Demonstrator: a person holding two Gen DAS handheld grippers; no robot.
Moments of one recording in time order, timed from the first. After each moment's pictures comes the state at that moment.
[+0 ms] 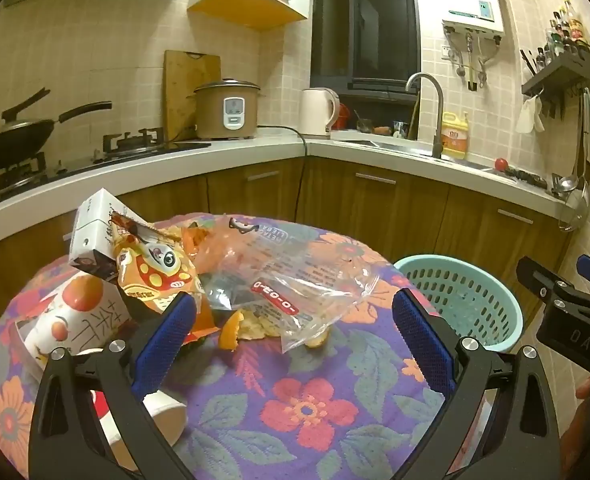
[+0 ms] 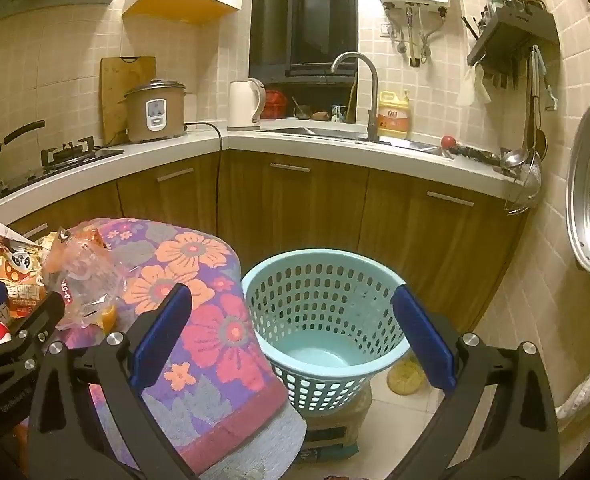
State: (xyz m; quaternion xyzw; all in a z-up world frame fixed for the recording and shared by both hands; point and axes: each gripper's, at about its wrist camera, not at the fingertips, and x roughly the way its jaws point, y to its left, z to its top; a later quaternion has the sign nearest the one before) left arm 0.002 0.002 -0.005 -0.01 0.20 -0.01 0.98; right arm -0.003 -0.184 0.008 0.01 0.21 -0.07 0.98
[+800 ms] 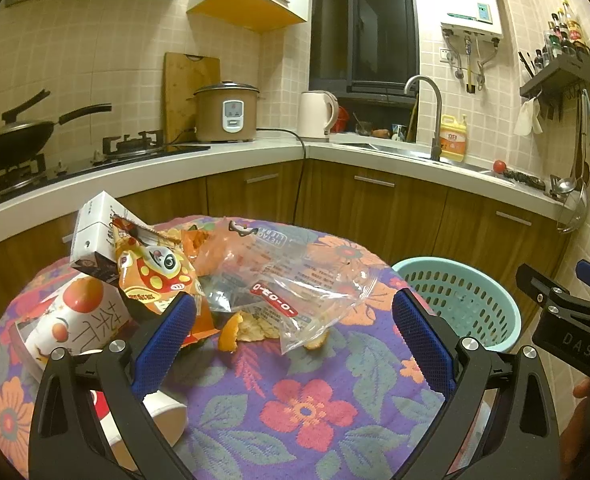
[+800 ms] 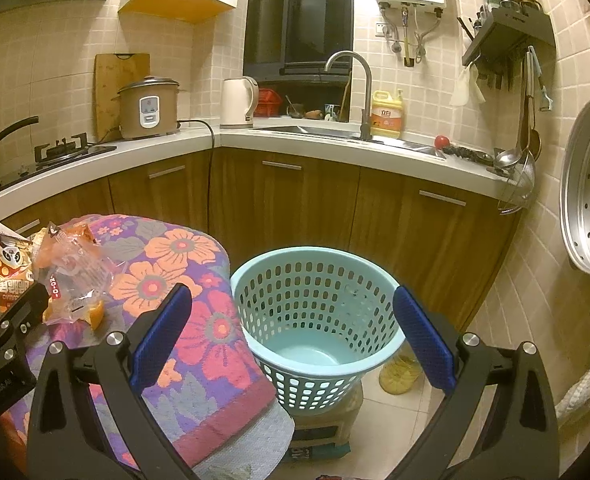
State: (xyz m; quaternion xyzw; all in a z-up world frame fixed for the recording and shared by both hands) left arm 0.003 0.006 -0.001 -0.01 0.20 -0.01 0.98; right arm 0.000 -0.187 0.004 0.01 0.22 -0.08 0.97
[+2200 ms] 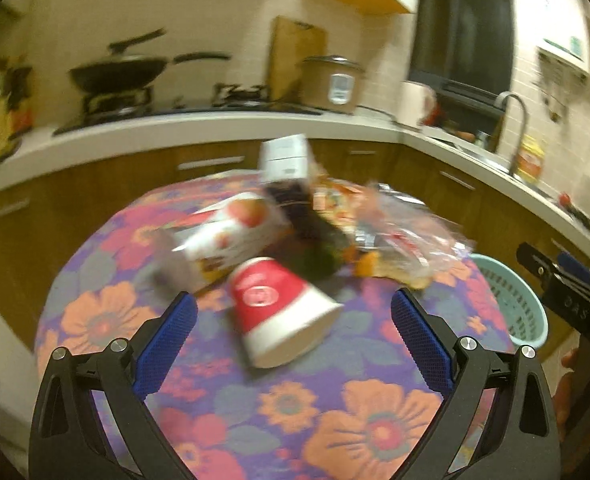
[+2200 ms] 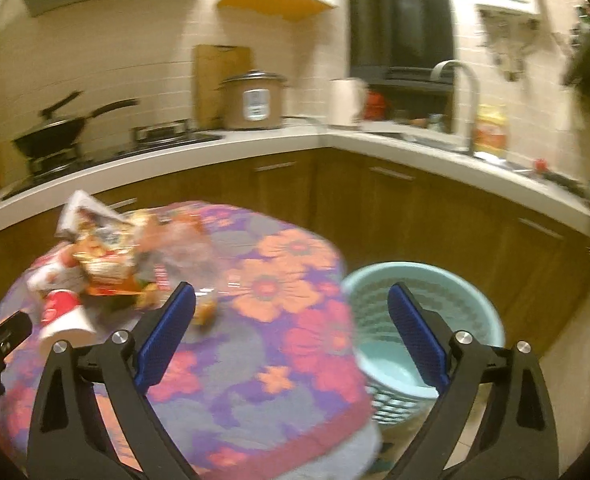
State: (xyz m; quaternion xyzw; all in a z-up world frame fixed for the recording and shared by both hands) left arm -0.081 0.104 0.008 -0.11 0.26 0.13 0.95; right arm 0.017 -0.125 0.013 -0.02 0.22 0.15 0.96
